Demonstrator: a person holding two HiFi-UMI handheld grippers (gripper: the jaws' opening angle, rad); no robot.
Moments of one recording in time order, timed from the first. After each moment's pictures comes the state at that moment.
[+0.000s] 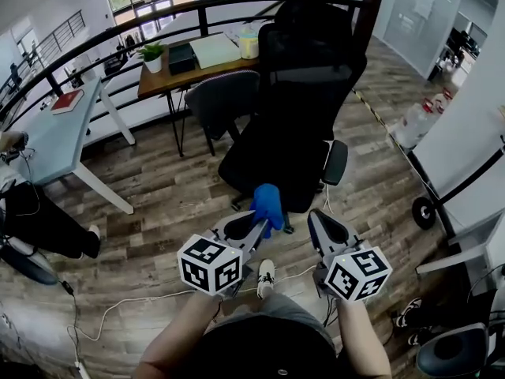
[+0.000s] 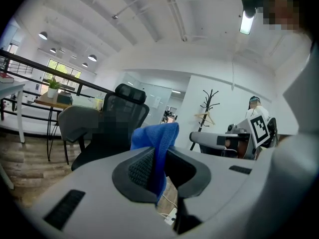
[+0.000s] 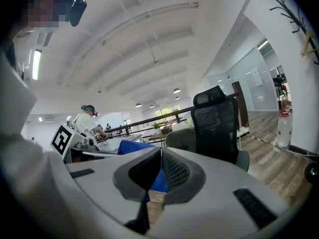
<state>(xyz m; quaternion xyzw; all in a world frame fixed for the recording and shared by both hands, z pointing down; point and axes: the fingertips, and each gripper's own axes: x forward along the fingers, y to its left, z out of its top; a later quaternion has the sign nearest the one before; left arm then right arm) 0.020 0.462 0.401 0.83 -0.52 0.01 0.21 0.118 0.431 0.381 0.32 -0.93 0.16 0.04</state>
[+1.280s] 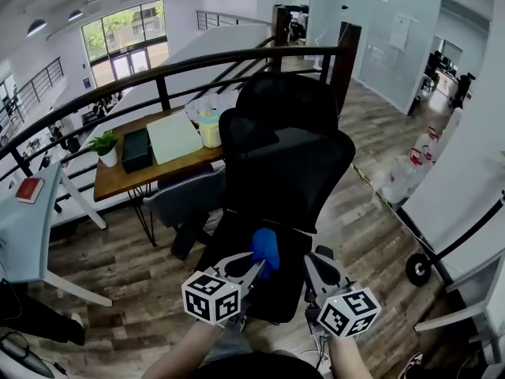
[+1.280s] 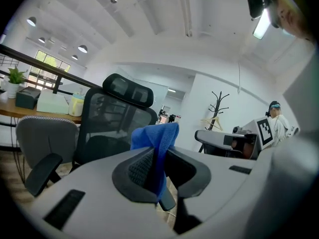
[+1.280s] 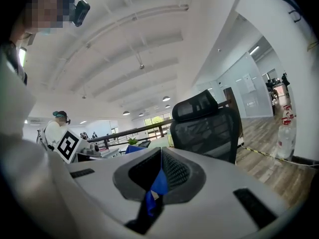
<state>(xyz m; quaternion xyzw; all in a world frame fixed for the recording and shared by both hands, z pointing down) -0.007 0.115 0.386 0.86 -0.47 0.01 0.22 0.094 0.107 0.353 0.38 -0.91 0.15 0.00</state>
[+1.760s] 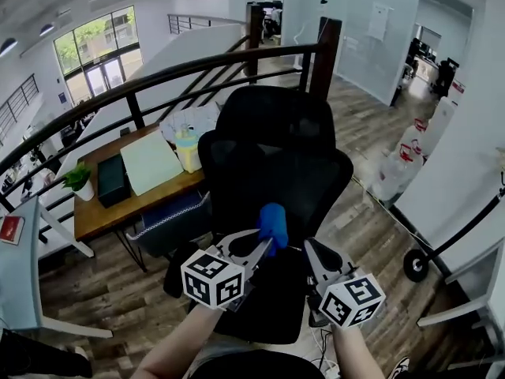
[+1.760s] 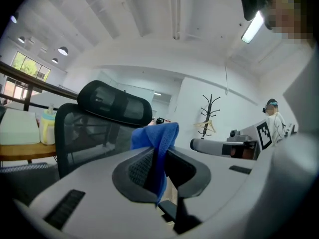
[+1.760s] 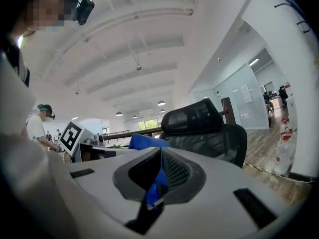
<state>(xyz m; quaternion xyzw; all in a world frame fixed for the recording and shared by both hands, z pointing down) -0.021 -0.033 0.321 0.91 -0.39 0.00 0.16 0.062 -0.018 0.310 0.42 -0.90 0.11 -0.01</state>
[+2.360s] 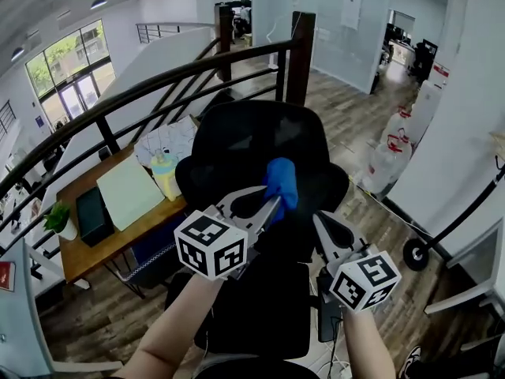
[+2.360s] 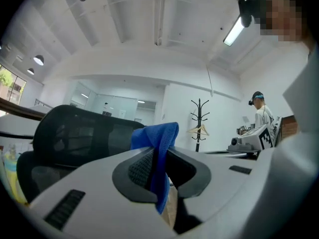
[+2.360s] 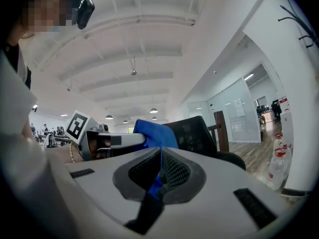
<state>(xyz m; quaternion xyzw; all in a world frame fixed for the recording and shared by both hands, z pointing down) 0.000 -0.168 0.230 0.95 -0.31 -0.02 0.06 0.075 -0.127 0.255 0.48 -0.88 0.06 -0.04</state>
